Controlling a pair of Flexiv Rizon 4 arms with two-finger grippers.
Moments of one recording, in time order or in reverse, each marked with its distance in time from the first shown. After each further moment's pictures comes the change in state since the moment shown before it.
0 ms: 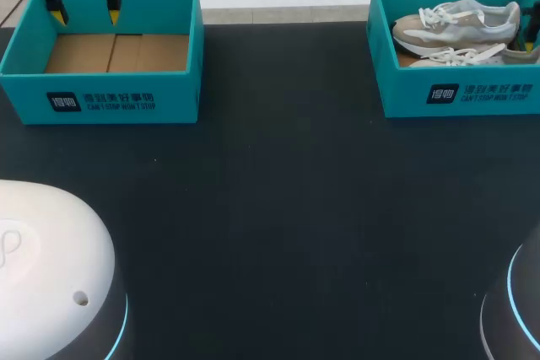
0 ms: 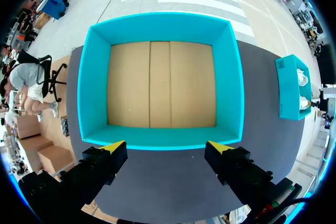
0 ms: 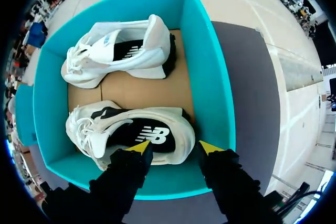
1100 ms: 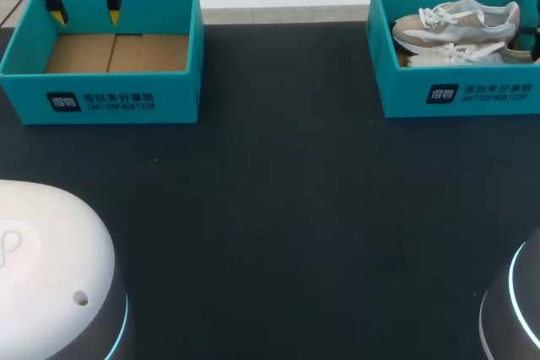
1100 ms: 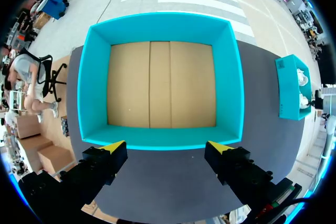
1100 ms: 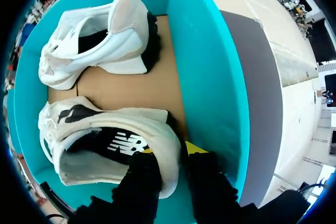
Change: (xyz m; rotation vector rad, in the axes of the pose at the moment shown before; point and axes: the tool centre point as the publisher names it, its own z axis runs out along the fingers) left arm 0.000 0.000 0.000 0.000 0.000 0.000; right arm -0.016 0.004 0.044 0.025 -0.054 0.030
